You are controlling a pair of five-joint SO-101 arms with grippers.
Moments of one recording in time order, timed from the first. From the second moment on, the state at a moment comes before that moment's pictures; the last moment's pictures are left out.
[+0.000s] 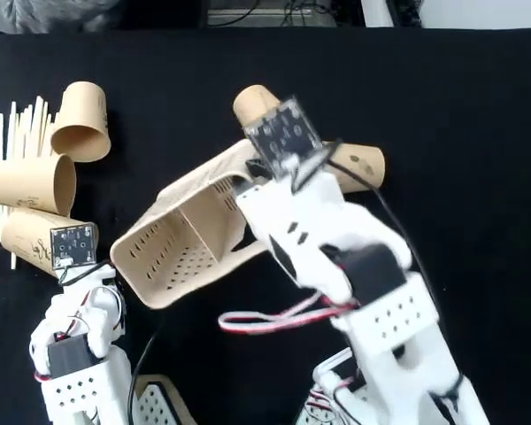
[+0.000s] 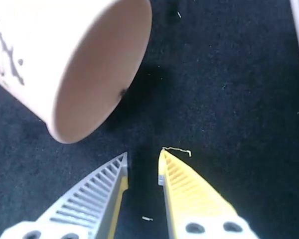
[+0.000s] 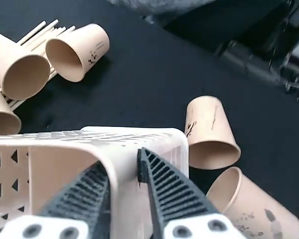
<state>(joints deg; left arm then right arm) -24.0 -104.2 96.2 72.8 -9.9 -29.1 -46.3 30.3 58.9 6.2</state>
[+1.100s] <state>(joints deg) -24.0 -104.2 96.2 72.8 -10.1 -21.8 -12.1 -0.7 76.0 5.7</state>
